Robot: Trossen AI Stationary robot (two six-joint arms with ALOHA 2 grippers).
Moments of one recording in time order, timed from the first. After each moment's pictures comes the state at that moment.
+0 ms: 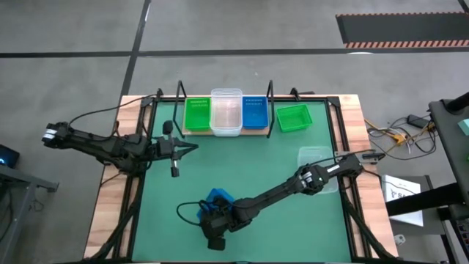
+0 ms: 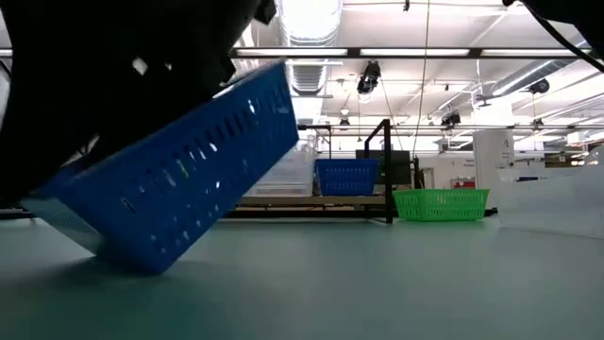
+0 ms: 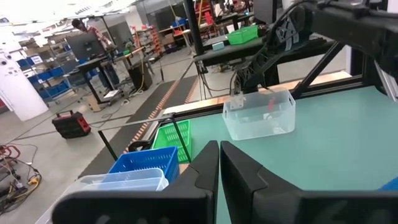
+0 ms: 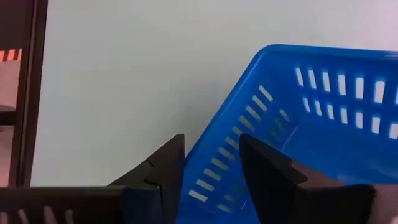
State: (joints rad) left arm -0.21 0.67 0.56 0.07 -0.42 0.24; right arm 0.41 2.58 2.35 -0.75 0.13 0.46
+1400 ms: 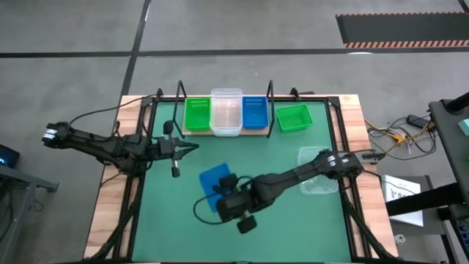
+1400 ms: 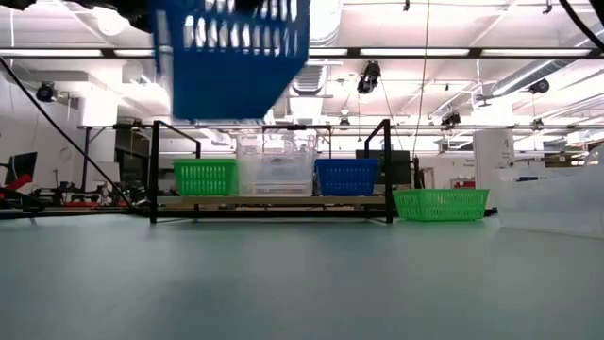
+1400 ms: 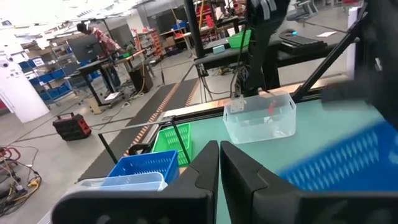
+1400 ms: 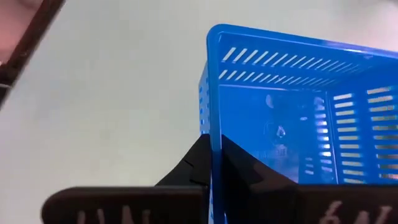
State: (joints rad) left arm -0.21 0.69 0.56 0.10 -0.42 0.24; right arm 0.38 2.27 2.35 -1.19 0.14 -0.12
